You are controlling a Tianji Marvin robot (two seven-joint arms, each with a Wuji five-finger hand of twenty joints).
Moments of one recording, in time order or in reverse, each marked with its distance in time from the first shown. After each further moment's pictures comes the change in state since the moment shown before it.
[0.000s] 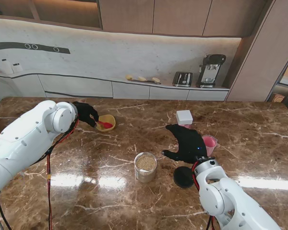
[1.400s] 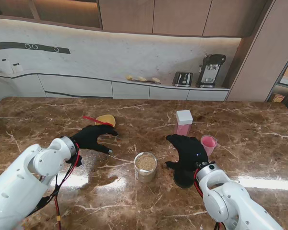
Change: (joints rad) left arm 0.534 -0.029 -0.435 -0.324 -0.149 -0.320 0.152; right arm -0.050 0.037 0.016 -0.062 -0.130 0.005 0.153; left_hand -0.111 -0.174 -0.119 -0.002 -0.168 0.037 -0.083 -0.011 -0.131 -0.004 -0.107 -0.223 -0.047 -0.019 -0.136 -0.254 0.027 -0.052 -0.134 -0.058; right_hand 0.024 -0.005 -0.025 -0.010 -0.012 0.015 0.000 0.018 -0.012 -0.001 0.014 0.013 -0.009 -0.001 0.012 0.012 0.002 -0.002 0.000 0.000
